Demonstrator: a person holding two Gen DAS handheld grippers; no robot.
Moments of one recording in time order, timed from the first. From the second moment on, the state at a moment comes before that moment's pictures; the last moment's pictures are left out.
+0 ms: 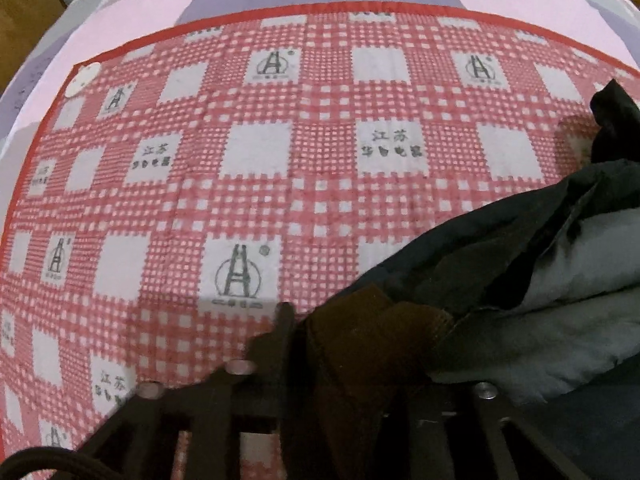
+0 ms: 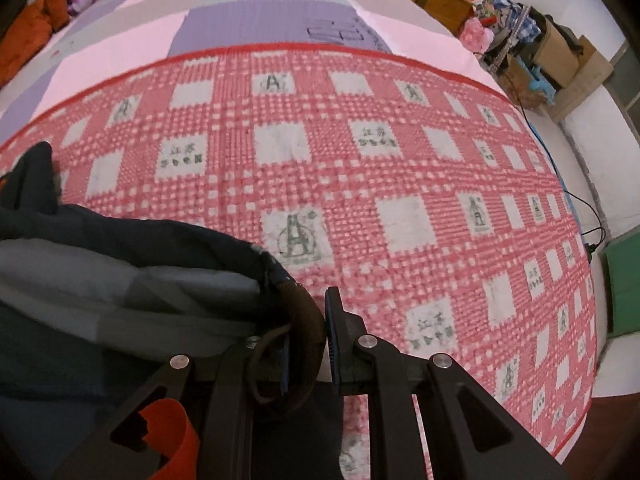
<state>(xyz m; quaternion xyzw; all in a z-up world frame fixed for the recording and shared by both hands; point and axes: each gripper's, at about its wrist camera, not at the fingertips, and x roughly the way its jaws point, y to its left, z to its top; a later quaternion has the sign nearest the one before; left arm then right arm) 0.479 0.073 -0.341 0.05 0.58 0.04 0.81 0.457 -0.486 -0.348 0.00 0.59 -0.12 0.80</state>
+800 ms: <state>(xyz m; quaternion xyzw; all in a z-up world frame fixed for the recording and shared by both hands) 0.492 0.088 -0.258 0.01 0.61 -0.06 0.79 0.450 -0.433 -0.248 -0.26 0.53 -0.14 0.80</state>
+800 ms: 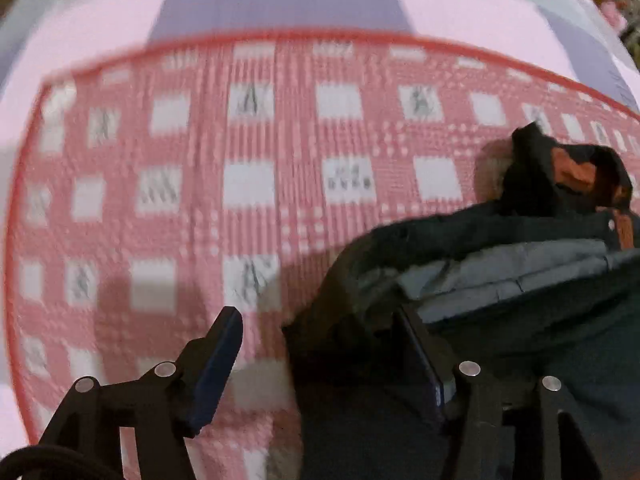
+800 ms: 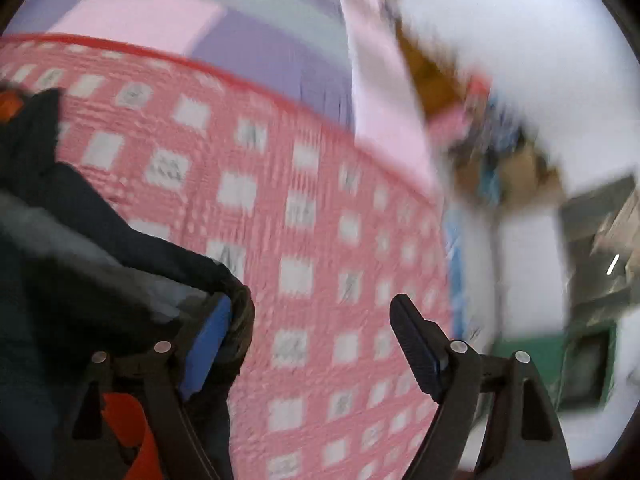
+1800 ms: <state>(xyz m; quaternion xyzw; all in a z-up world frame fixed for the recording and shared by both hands) 0.376 -0.081 -0.295 0.01 0.47 -0.12 0.88 0.358 -0.315 -0.314 -0.09 0.48 -0.04 0.87</state>
